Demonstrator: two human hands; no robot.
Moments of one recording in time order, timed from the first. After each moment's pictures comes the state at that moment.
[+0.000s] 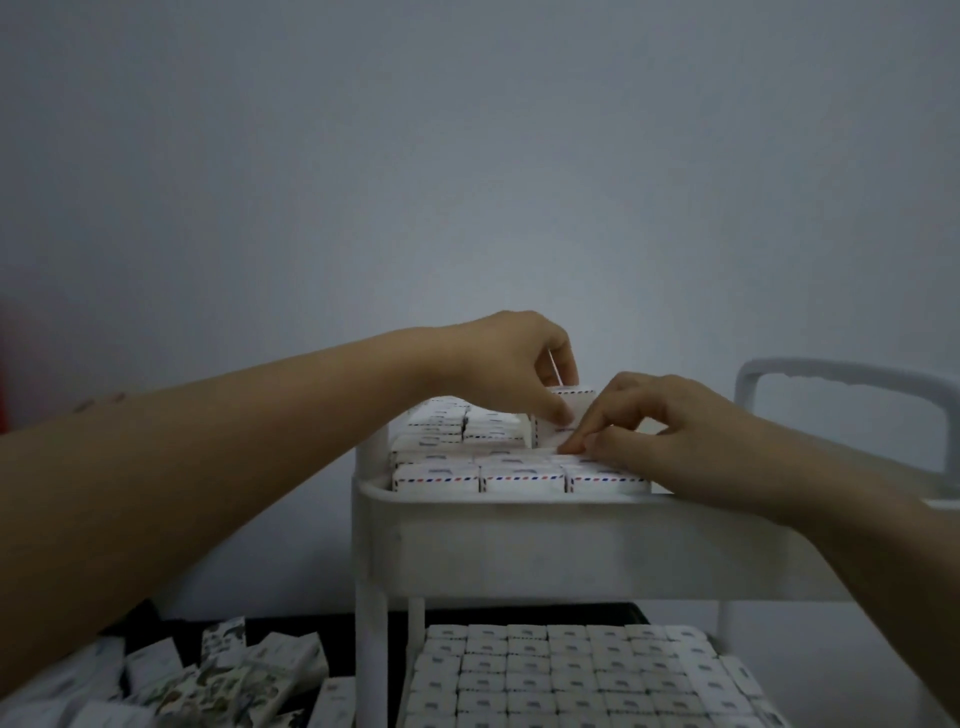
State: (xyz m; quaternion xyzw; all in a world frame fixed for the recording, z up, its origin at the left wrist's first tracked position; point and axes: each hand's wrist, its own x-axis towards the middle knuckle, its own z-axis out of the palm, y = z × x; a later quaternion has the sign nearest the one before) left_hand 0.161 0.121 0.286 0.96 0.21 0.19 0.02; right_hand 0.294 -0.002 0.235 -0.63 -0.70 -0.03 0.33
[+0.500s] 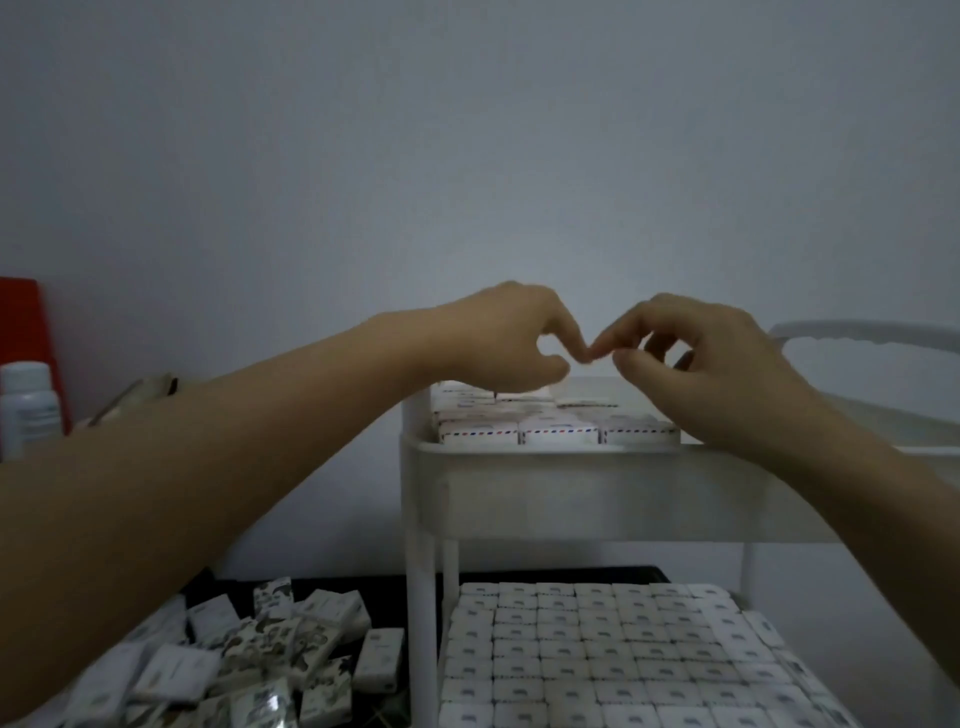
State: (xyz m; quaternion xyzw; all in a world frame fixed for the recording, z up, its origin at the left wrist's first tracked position) left_hand 0.129 0.107 0.278 0.96 0.20 0.20 -0.10; right_hand 0.274 -0.004 0.232 -0.57 -0.67 -0.18 0.44
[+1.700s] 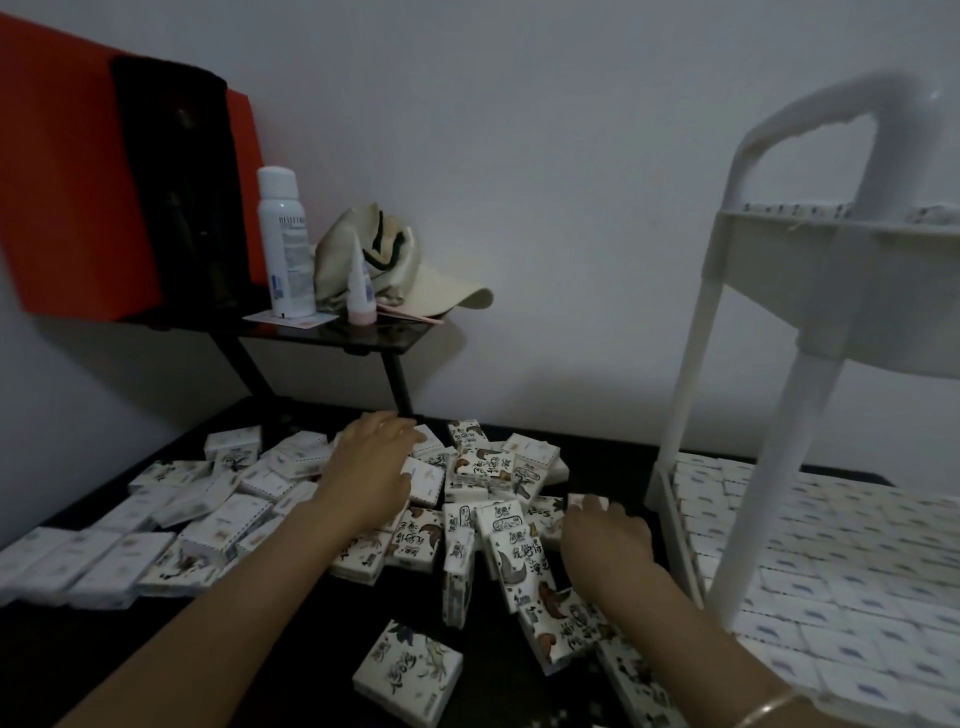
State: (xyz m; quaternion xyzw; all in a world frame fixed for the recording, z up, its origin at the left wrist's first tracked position) left_hand -0.152 0.277 -0.039 0.84 0.52 0.16 -0.10; right_hand 0.074 0.165 -0.034 -0.77 -0.63 -0.01 -0.12
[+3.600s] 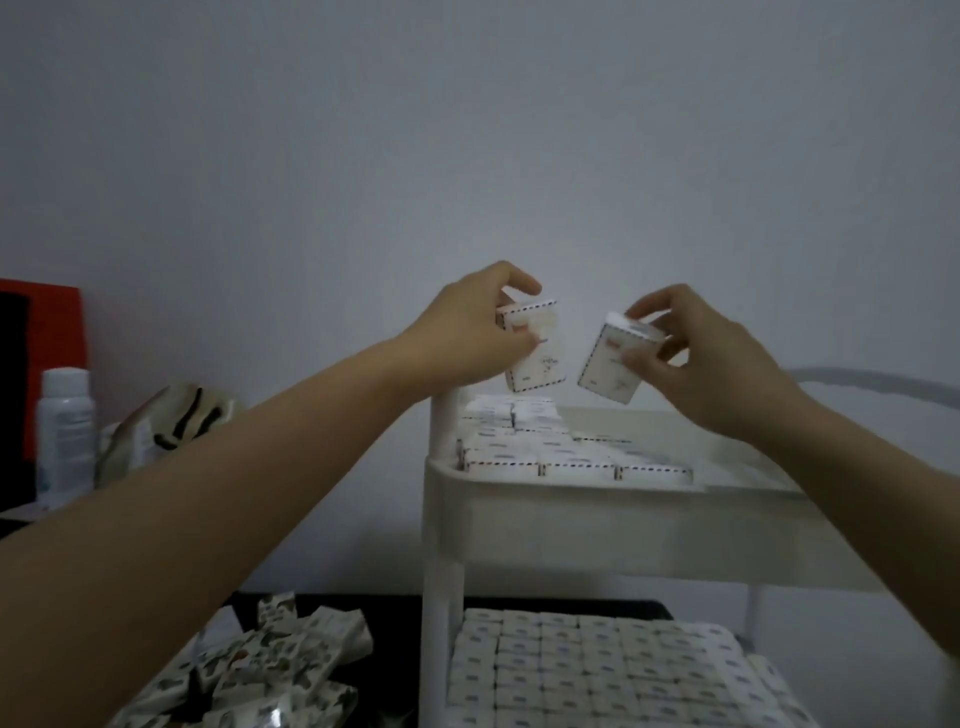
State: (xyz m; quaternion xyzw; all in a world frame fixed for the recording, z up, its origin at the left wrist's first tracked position) left_hand 0.098 0.120 0.282 0.86 0.23 0.43 0.16; right_hand 0.290 0.018 0.262 -0.66 -0.61 -0.17 0.41
